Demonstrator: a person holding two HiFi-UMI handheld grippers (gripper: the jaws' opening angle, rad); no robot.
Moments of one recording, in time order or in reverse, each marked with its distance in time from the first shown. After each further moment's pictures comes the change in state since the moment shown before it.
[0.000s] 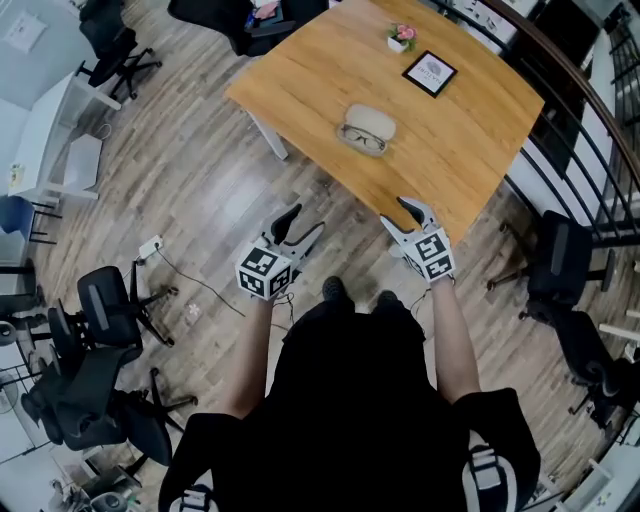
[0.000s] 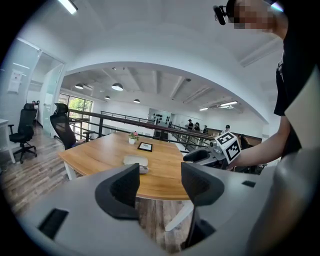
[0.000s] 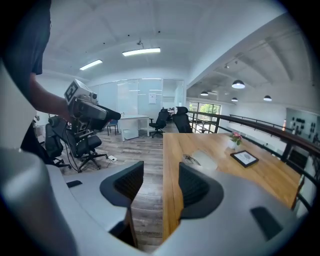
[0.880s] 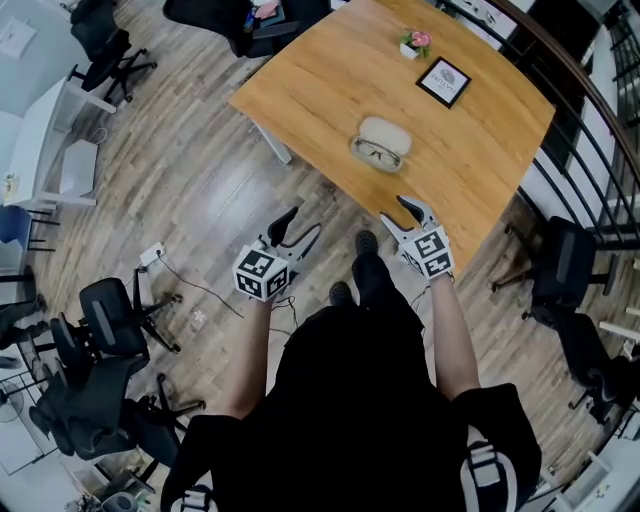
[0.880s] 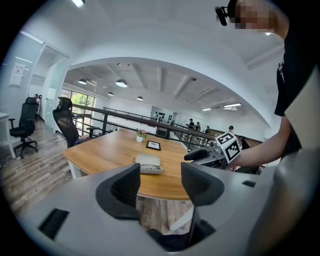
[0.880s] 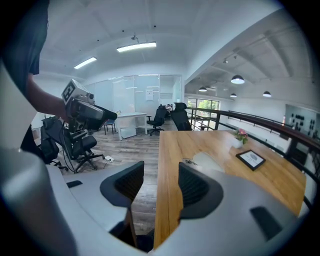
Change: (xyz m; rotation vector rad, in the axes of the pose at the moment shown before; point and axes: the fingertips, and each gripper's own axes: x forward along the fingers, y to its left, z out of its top) left arm 0.012 0.082 0.005 -0.037 0.023 0.005; right arm 0.073 -0.020 0.016 0.032 0.037 -0.006
